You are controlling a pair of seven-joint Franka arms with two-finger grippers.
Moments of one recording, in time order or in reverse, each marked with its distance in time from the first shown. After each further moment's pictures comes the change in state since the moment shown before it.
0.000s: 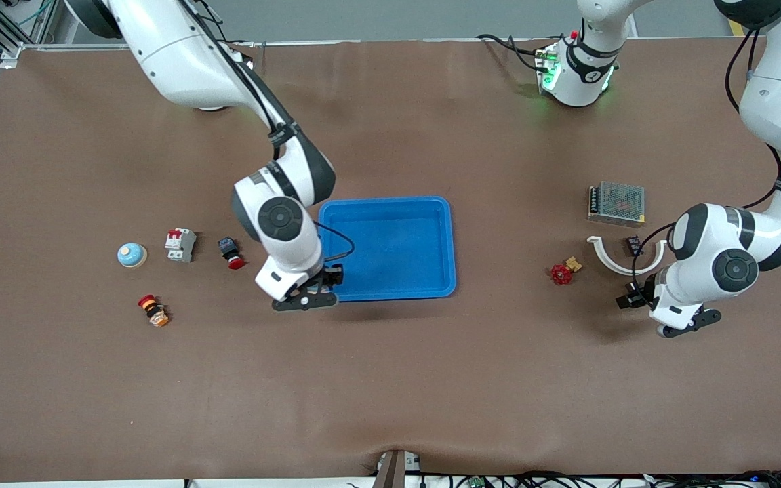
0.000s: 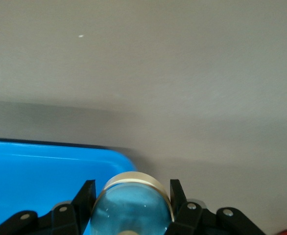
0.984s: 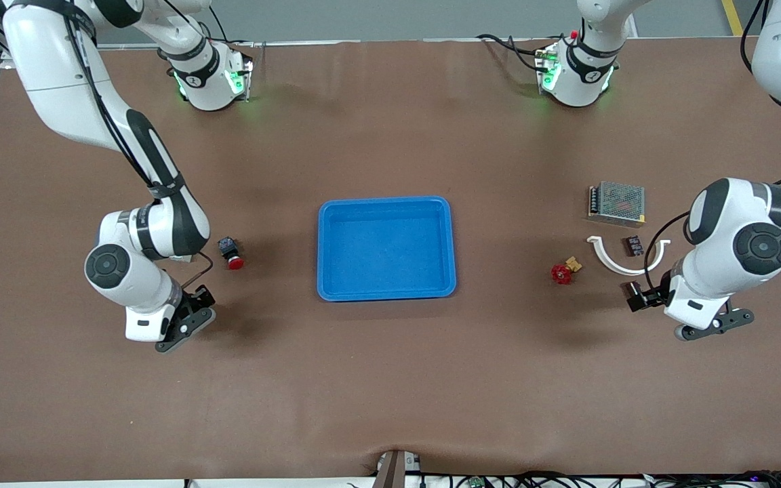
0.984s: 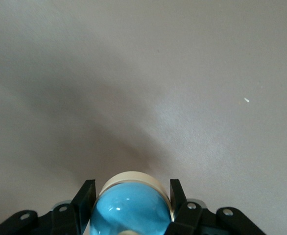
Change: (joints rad) left arm 0.001 -0.171 -0.133 0.083 0.000 -0.194 -0.006; right arm -0.406 -0.007 -0.002 -0.211 0.000 0.268 -0.948
